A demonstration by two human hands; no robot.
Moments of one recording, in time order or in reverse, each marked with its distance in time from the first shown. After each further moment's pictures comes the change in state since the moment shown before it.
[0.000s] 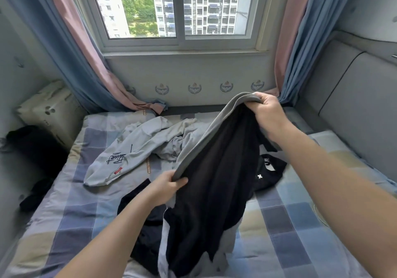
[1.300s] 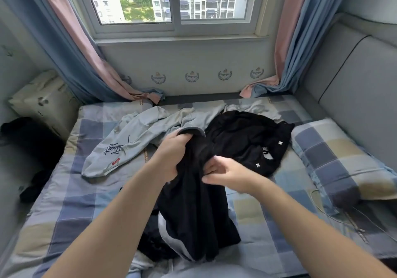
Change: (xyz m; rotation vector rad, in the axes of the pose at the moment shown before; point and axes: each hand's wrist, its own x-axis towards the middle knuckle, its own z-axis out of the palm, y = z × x) left_hand -0.011 0.134 0.021 -0.589 0.260 -0.095; right_hand -0.111 0.087 0.043 -0.185 -0.653 0.357
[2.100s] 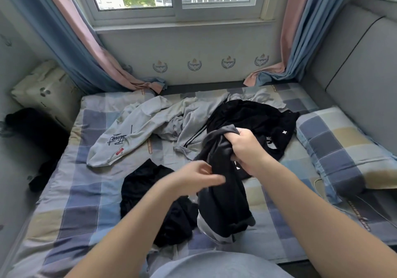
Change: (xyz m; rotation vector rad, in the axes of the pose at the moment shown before) left_hand -0.023 -0.059 -0.001 0.687 -0.431 -0.165; right_hand 0.015 -0.025 -0.008 0.496 0.423 0.023
